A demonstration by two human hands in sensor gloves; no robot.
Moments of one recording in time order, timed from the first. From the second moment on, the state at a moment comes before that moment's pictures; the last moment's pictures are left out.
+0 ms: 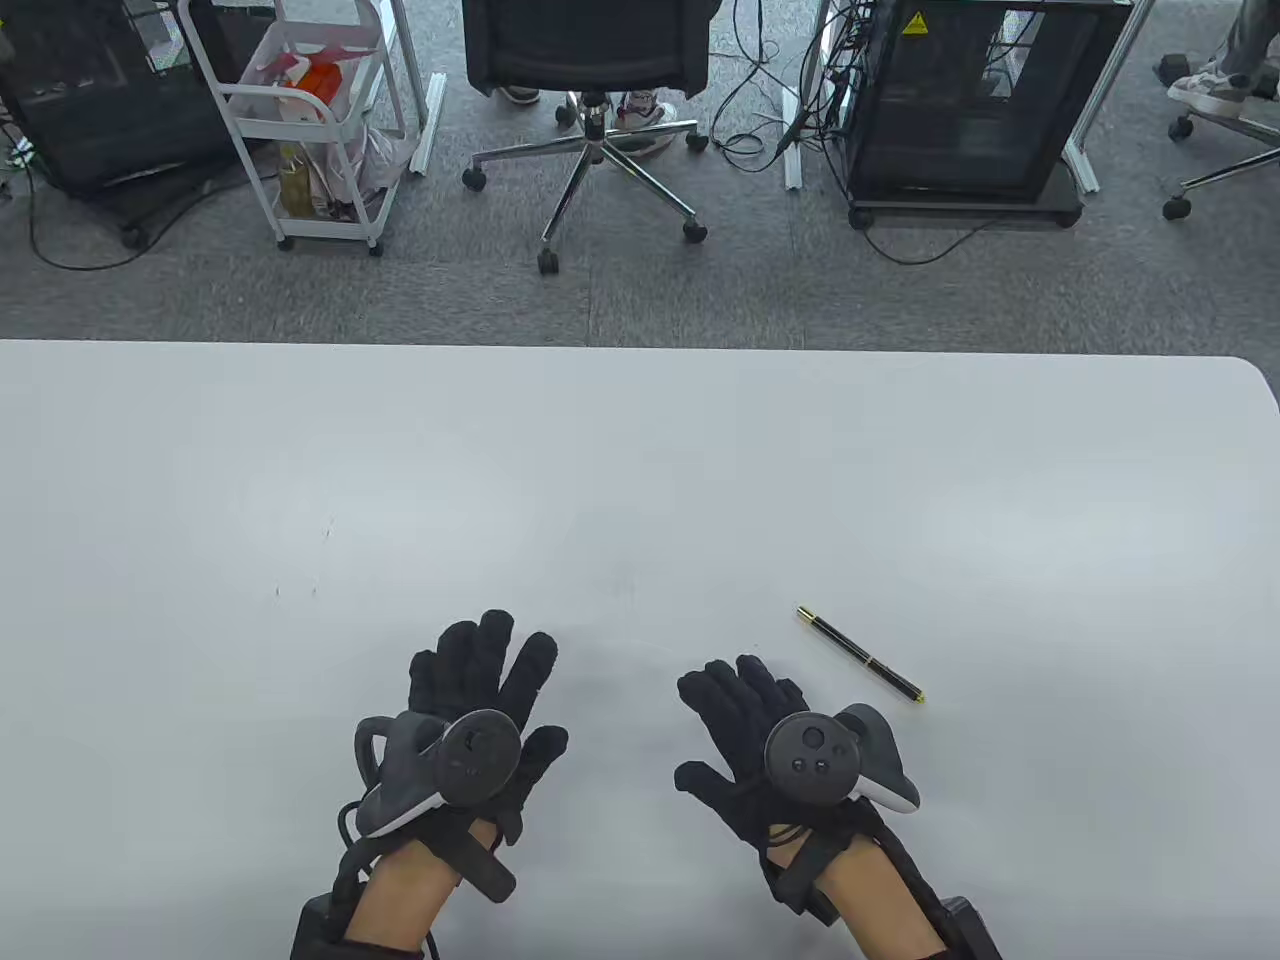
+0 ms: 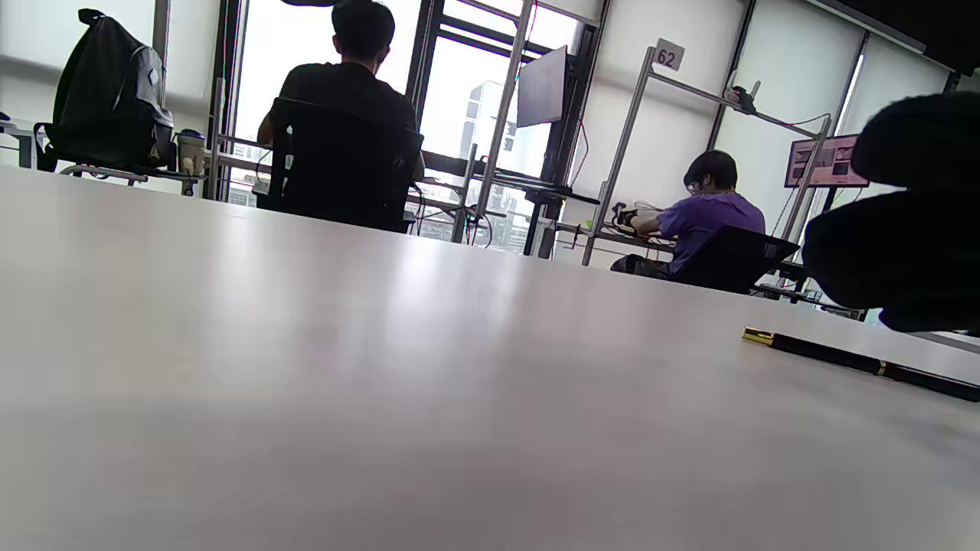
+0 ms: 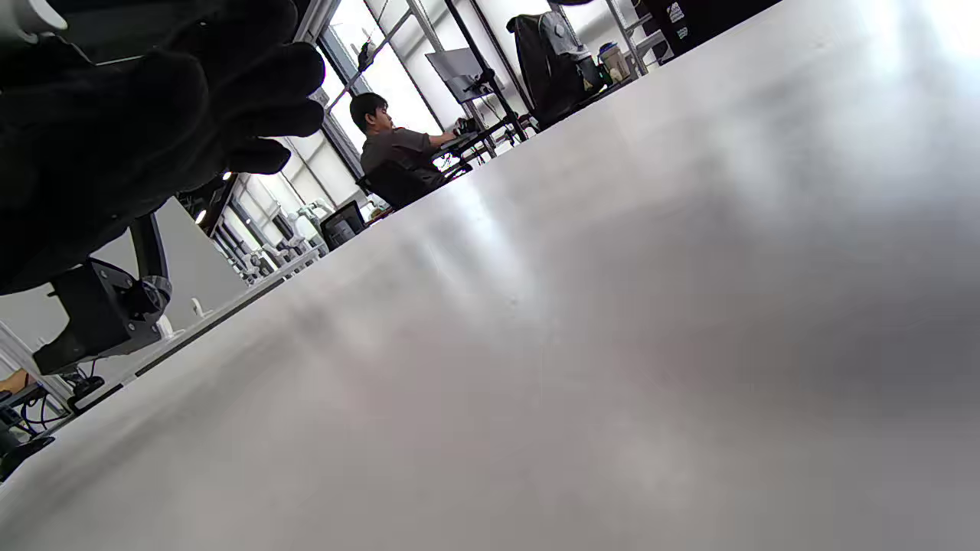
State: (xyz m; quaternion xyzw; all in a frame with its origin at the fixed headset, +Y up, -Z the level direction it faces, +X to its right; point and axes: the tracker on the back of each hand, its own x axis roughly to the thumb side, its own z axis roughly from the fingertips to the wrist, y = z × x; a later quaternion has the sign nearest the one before) left_hand -0.172 -0.728 -0.216 0.01 -0.16 0.10 0.98; right_hand 0.124 -0.768 -0.219 0.29 0.12 0.91 0.28
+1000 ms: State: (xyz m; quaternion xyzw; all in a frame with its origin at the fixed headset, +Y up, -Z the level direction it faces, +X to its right) left_hand -0.163 -0.730 -0.215 0.00 -0.19 0.10 0.98; right_hand 0.135 -0.759 -0.221 0.29 0.07 0.91 0.29
